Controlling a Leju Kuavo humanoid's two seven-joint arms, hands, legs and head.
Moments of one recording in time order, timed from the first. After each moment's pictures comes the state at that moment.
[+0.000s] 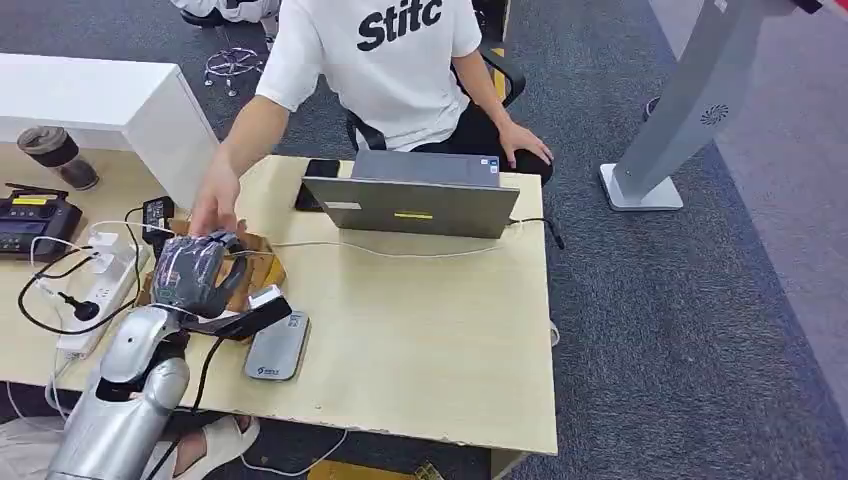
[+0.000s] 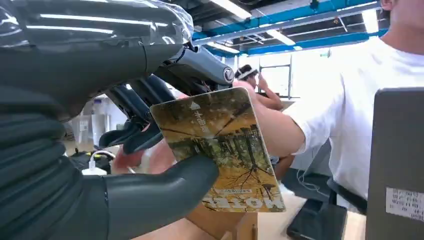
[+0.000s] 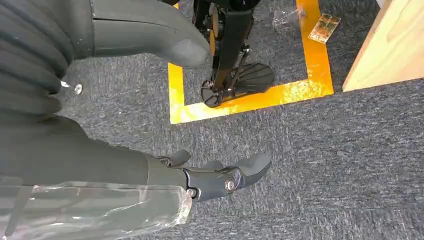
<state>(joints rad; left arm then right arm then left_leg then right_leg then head) -0.25 0.25 -0.19 -1.46 -1.22 0.23 -0.08 -0.04 -0.02 -1.35 -0.46 1.10 0.57 -0.32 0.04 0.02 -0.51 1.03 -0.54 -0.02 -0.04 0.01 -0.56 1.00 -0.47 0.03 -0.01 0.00</state>
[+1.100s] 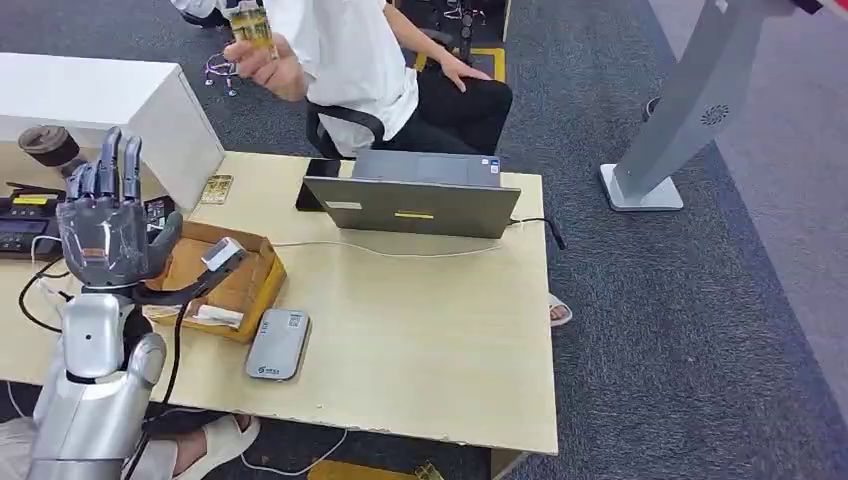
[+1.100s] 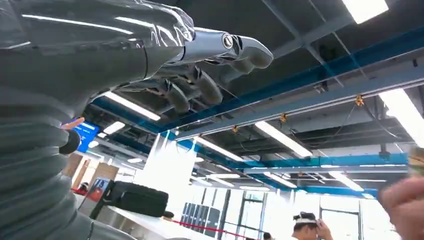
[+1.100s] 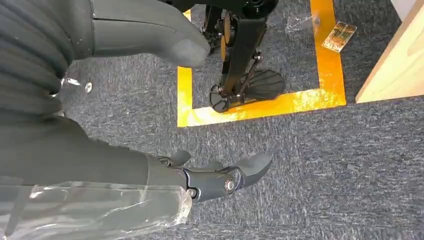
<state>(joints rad) -0.30 0.21 -0.03 -1.51 -1.53 0.61 0.09 -0.05 -0.03 -1.35 -0.42 1.15 0.57 -0.32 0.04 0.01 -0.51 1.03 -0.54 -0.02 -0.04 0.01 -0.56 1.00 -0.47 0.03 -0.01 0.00</state>
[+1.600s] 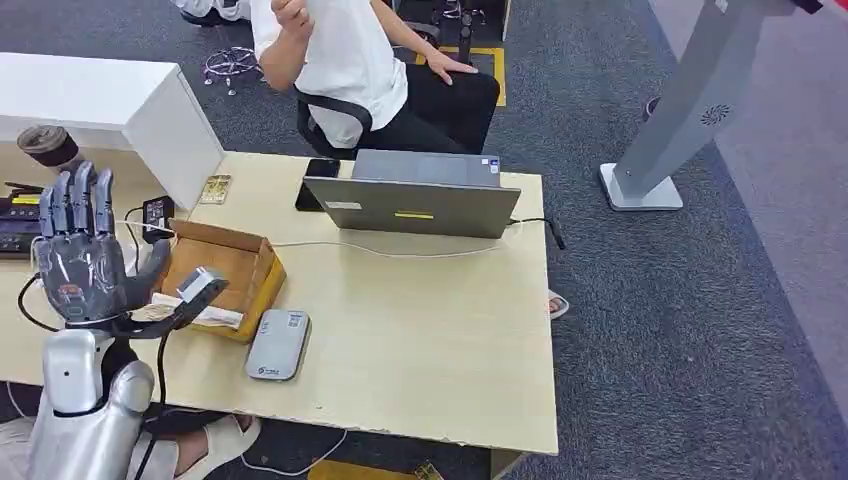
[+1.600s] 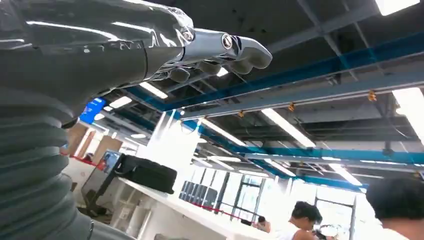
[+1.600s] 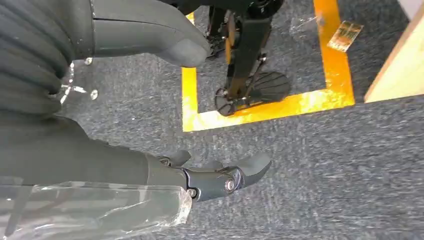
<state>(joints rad) -0.16 0.19 0.08 -1.55 -1.36 0.69 -0.06 -0.04 -0.03 -1.36 -0.41 1.13 0.57 -0.30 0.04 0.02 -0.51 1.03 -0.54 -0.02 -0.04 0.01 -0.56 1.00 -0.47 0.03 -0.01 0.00</state>
